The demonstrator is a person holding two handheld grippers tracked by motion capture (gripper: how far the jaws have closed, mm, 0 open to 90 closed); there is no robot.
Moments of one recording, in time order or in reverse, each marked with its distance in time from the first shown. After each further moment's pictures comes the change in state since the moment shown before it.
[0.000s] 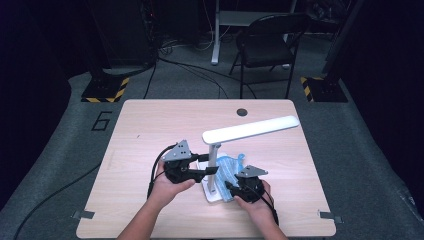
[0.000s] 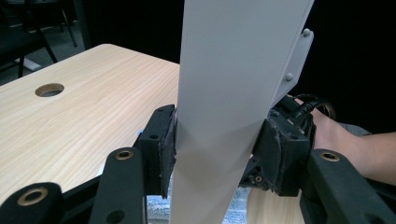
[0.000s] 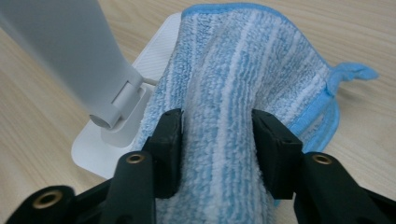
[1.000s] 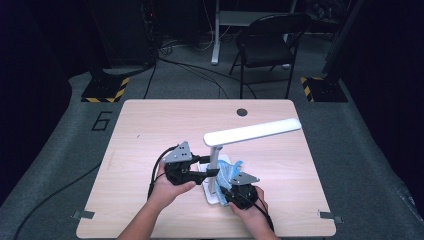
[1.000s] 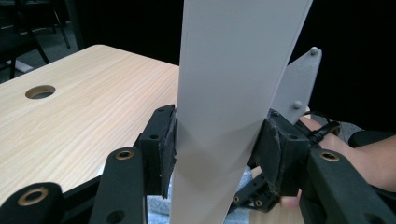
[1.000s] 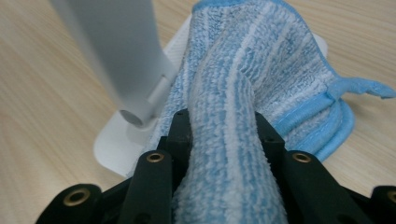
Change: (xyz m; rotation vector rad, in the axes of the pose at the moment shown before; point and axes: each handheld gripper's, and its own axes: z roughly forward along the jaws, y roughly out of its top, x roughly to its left) left arm -0.004 0.000 0.001 0.004 -0.026 0.009; right arm 0.029 -0.006 0.005 0.005 0.007 -0.015
